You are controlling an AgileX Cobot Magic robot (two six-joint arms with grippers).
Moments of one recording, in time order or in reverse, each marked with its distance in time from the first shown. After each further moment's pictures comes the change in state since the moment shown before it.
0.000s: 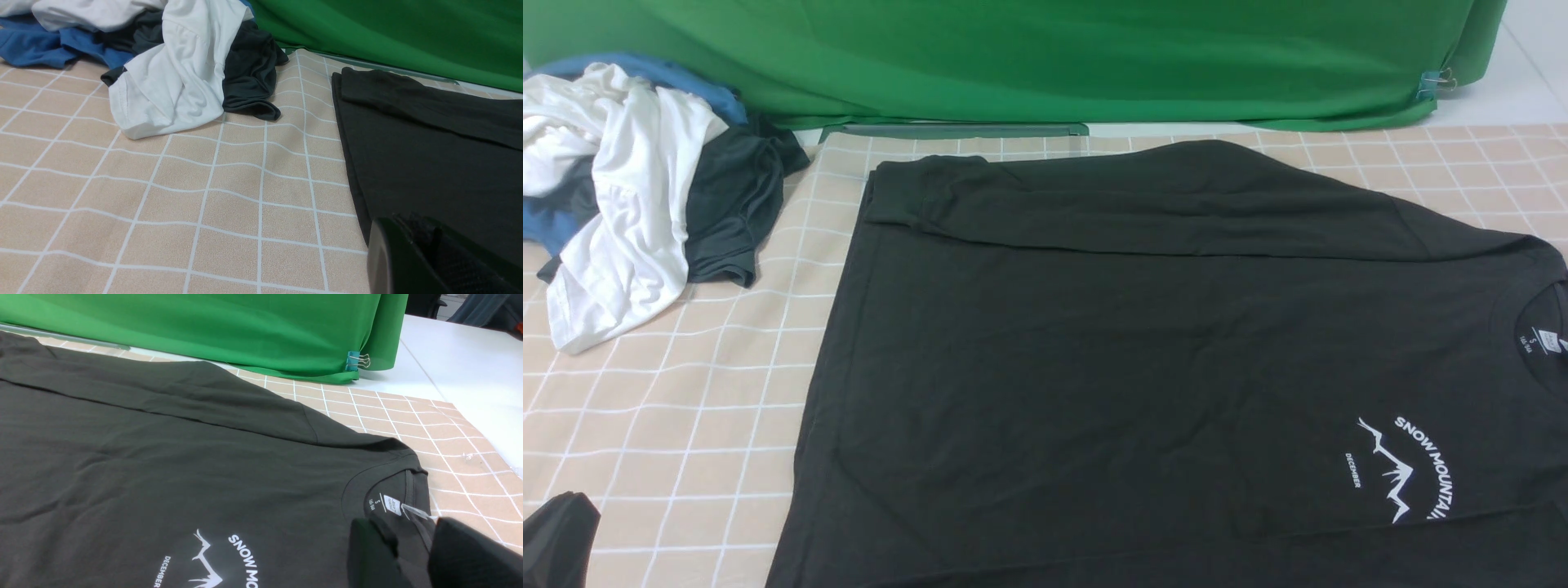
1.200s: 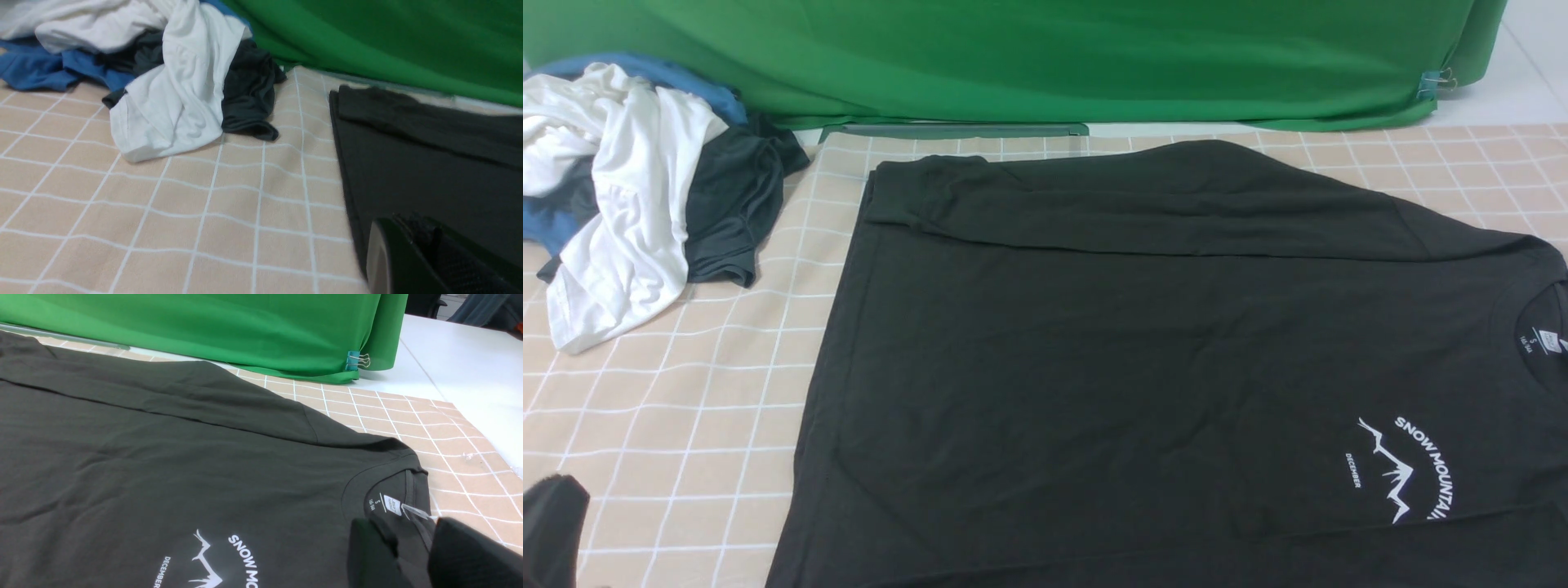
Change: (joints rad) right arm 0.000 0.000 0.000 0.000 -0.004 0.000; left arm 0.000 0.000 0.000 -0.080 -0.101 -0.067
